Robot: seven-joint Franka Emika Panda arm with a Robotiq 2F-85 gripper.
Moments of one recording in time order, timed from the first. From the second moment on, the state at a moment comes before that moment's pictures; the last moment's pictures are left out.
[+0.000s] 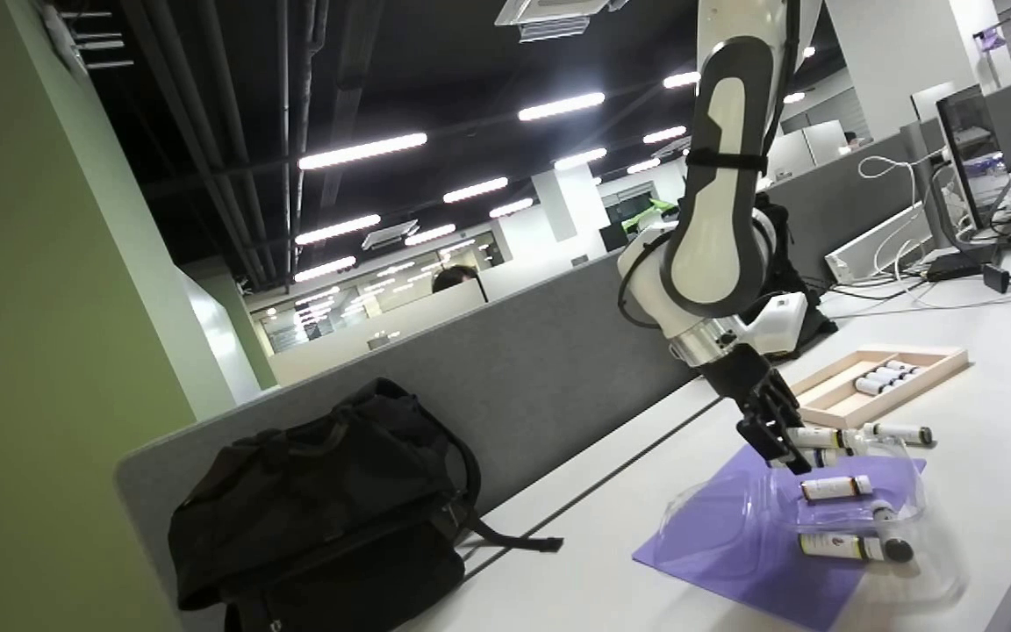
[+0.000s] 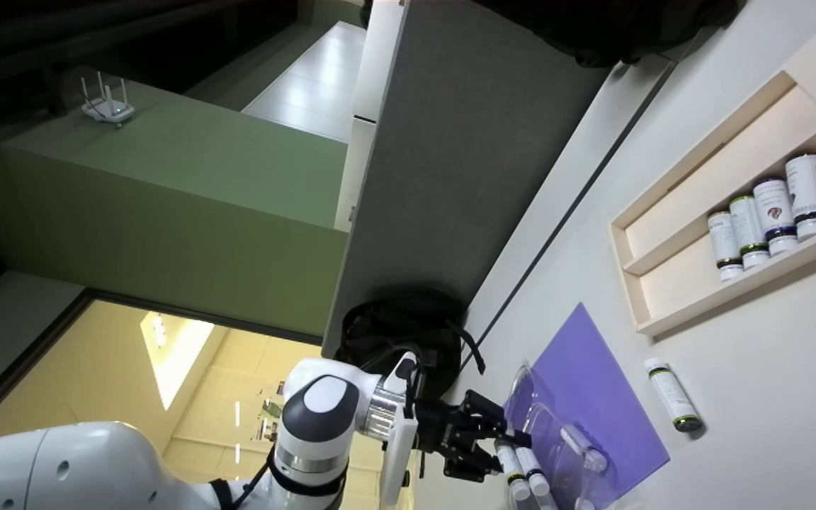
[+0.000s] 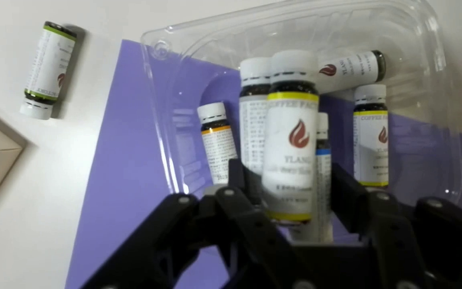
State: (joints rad) arm 0.20 0.37 0.04 -2.31 -0.18 2.42 0.04
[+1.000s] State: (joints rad) arm 0.02 0.36 -0.06 -2.31 -0.19 2.50 -0.04
